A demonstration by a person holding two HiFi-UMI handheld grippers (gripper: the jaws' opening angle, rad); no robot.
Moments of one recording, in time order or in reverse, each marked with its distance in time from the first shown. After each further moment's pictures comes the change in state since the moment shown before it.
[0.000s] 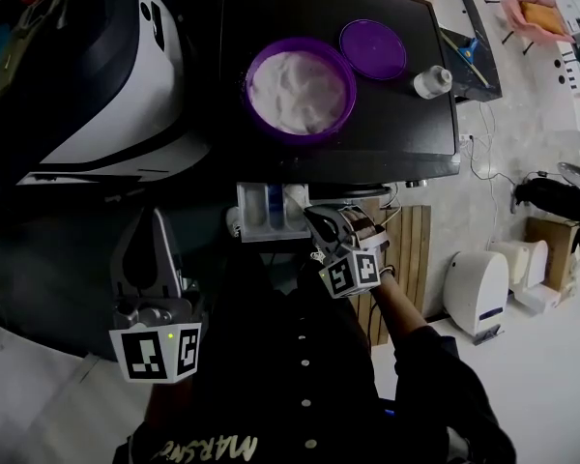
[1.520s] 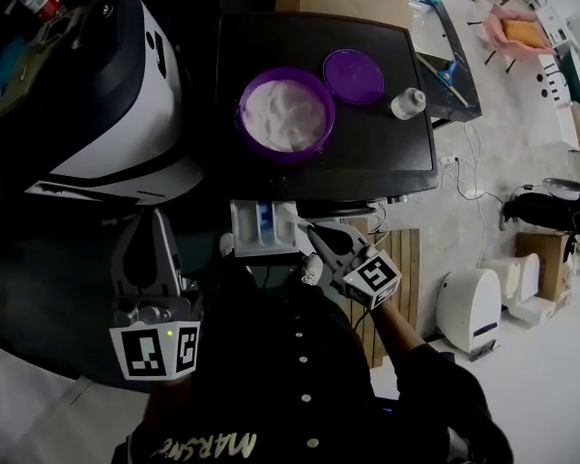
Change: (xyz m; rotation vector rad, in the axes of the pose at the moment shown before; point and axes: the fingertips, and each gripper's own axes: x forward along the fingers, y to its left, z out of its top) left arm -0.006 -0.010 0.037 -0.005 -0.112 -0.001; right arm -0.062 -0.050 0.032 0.815 -0.380 0.045
